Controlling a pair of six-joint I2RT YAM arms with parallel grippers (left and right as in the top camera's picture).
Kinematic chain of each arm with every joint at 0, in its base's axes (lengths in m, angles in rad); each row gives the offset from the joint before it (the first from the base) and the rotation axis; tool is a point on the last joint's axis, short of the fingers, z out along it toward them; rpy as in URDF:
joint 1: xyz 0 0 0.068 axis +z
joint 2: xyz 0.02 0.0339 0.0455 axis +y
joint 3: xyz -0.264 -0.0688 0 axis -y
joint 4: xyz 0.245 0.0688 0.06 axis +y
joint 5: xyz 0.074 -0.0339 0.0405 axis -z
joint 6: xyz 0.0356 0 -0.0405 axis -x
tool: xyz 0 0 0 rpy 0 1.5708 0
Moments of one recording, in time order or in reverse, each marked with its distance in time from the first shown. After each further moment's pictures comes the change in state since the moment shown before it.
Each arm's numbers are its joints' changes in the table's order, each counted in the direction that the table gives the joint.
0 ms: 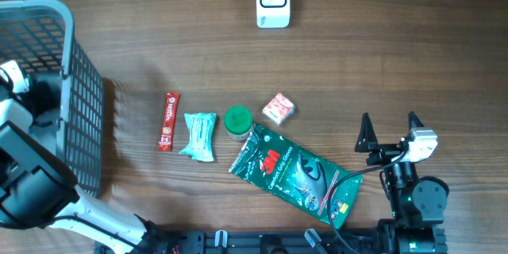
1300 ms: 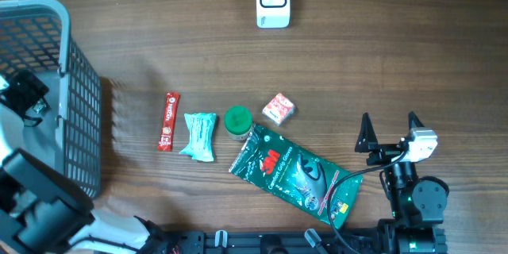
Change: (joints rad) left arm 0.011 -0.212 0.005 0.172 0.031 0.270; right arm 0.000 0.000 0.000 0.000 0.000 0.000
